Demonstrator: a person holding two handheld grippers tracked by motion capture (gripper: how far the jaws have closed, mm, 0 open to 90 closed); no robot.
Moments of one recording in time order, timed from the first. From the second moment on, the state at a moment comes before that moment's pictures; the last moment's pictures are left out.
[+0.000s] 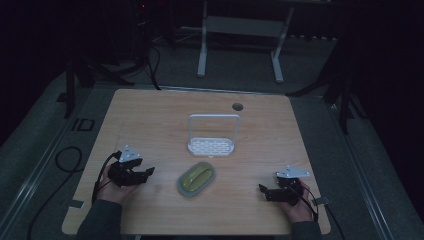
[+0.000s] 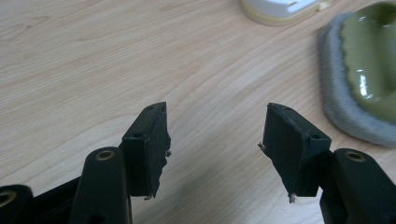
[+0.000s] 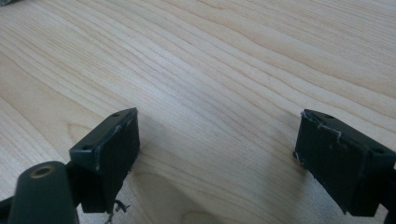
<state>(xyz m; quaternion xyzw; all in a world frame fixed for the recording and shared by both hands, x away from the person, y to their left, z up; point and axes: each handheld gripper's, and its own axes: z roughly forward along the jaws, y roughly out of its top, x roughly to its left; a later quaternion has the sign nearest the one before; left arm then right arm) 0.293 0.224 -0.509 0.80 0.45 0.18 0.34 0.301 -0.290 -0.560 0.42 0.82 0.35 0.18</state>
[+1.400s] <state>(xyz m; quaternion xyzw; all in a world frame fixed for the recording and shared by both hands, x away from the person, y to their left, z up) 0.308 0.166 -0.477 0.86 0.39 0.13 0.31 0.301 -0.290 -0.560 0.42 0.82 0.35 0.18</state>
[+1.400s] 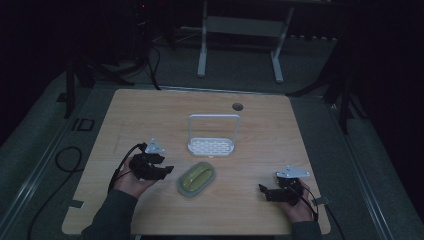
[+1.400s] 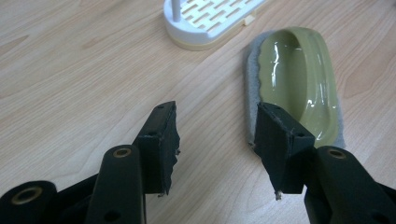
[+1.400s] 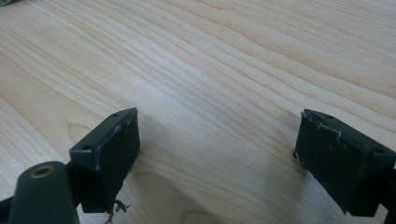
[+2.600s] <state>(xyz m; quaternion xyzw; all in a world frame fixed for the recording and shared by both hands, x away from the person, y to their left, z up) 0.318 0.141 -0.466 0.88 0.36 0.09 0.29 0.301 -0.290 -0.560 0.42 0.82 0.35 0.18</state>
